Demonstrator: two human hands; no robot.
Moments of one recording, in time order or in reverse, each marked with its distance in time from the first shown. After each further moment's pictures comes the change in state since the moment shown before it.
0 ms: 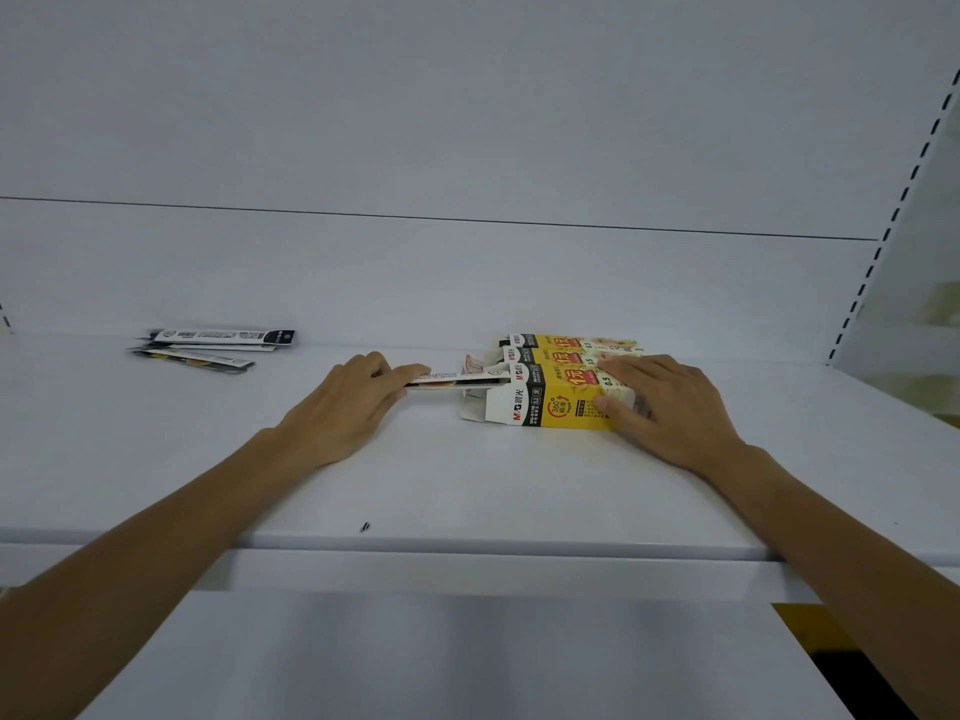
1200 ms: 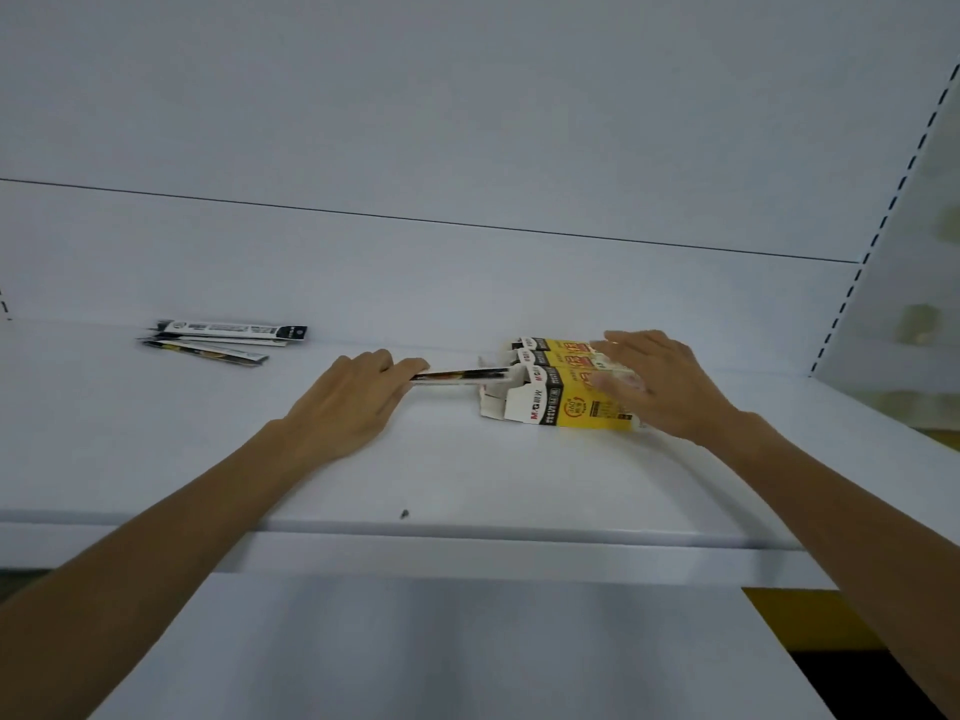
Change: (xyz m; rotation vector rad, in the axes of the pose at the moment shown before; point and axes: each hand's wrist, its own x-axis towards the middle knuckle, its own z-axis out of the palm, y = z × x) left_hand -0.015 -0.009 -0.014 0.140 0.134 0.117; right_hand 0.023 -0.025 -0.023 0.069 -0.117 0.019
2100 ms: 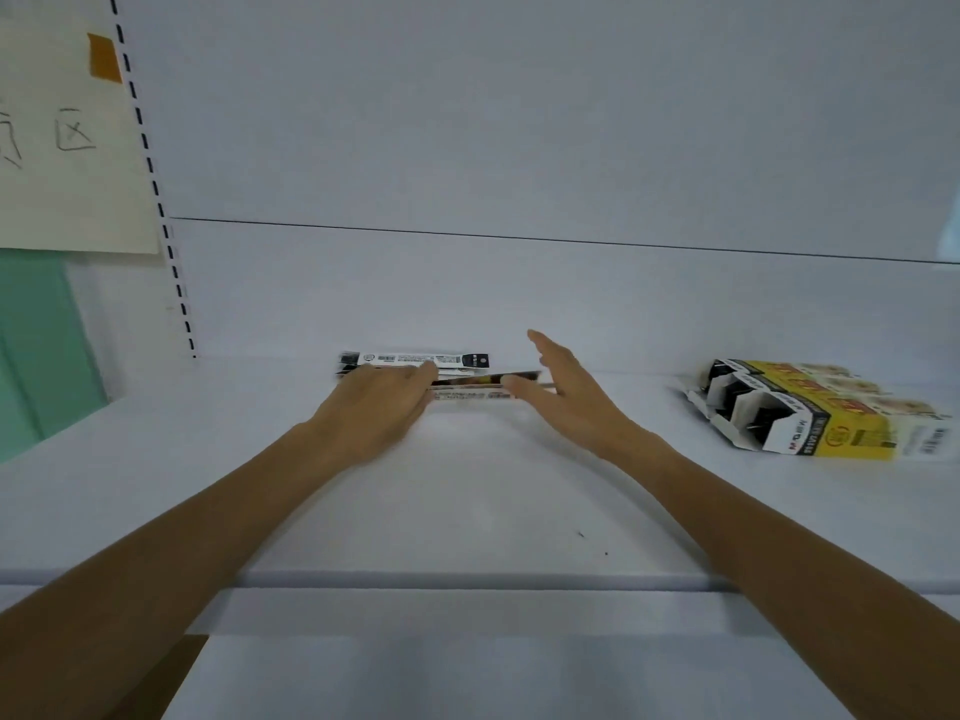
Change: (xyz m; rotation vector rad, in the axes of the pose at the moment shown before) left_hand -0.078 -0.214 -0.057 0.145 -0.050 0.064; right_hand 0.112 -0.312 0.090 0.774 -0.110 0.138
